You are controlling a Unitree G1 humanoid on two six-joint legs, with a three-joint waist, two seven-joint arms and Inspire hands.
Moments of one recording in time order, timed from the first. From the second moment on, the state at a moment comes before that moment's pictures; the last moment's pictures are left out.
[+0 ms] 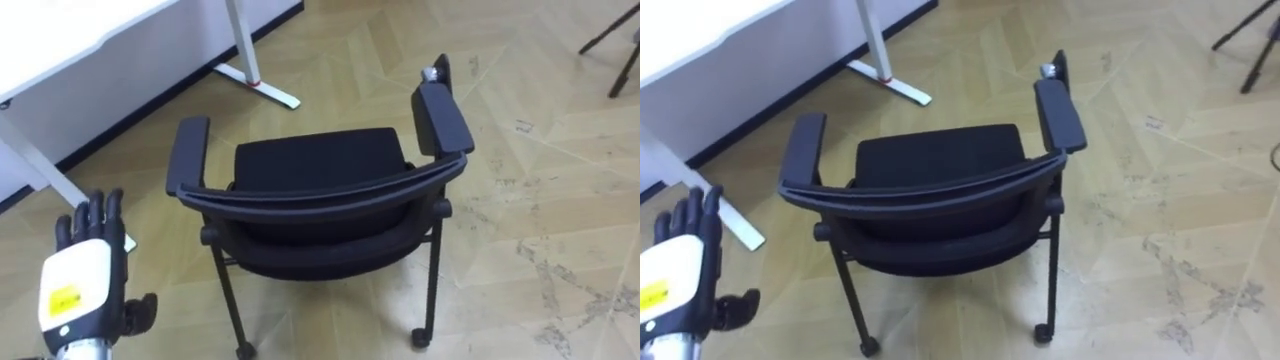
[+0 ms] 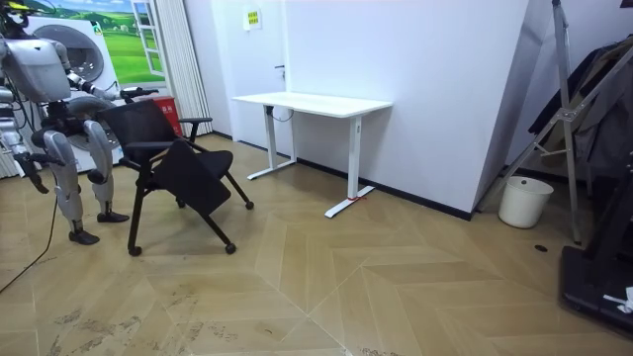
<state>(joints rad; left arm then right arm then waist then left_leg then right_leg) 0.32 0.30 0.05 0.25 0.98 -0.12 0.61 0.09 -0.29 -0.18 1.35 0.65 -0.07 0.13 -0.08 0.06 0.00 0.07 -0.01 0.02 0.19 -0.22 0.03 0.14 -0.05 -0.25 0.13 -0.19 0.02</state>
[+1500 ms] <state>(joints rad) 0.21 0.34 -0.19 0.18 1.00 -0.11 0.54 0.10 -0.27 -0.18 1.36 0.81 -0.06 0.11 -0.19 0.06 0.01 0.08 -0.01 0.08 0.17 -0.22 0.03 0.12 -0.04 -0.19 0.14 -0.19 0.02</state>
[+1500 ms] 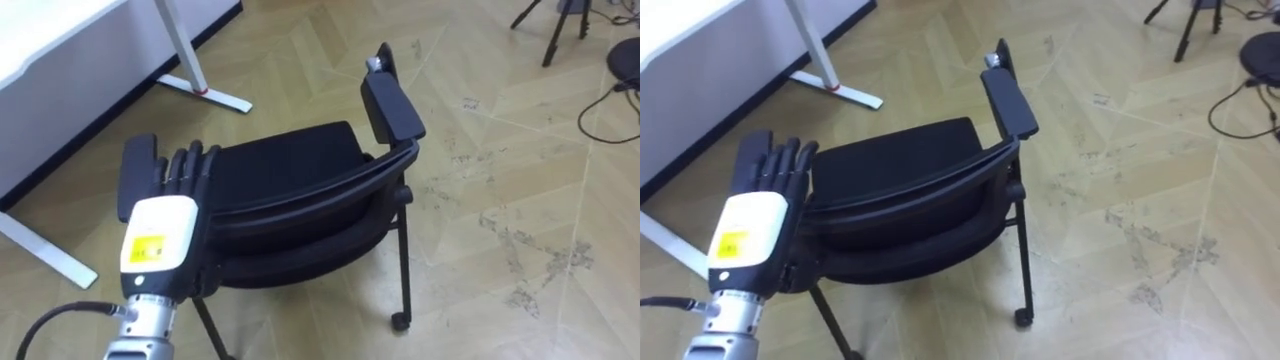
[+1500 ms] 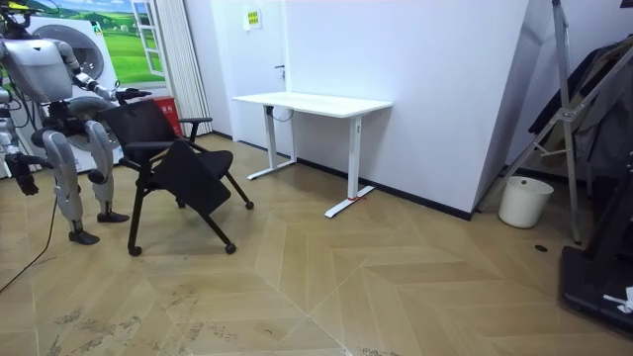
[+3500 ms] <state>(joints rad) 0.05 0.38 -0.20 0.48 0.95 -0.13 0.56 0.14 -0.29 -0.23 1.35 0.74 -0.04 0.16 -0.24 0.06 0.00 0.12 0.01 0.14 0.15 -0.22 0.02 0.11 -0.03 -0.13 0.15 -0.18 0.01</state>
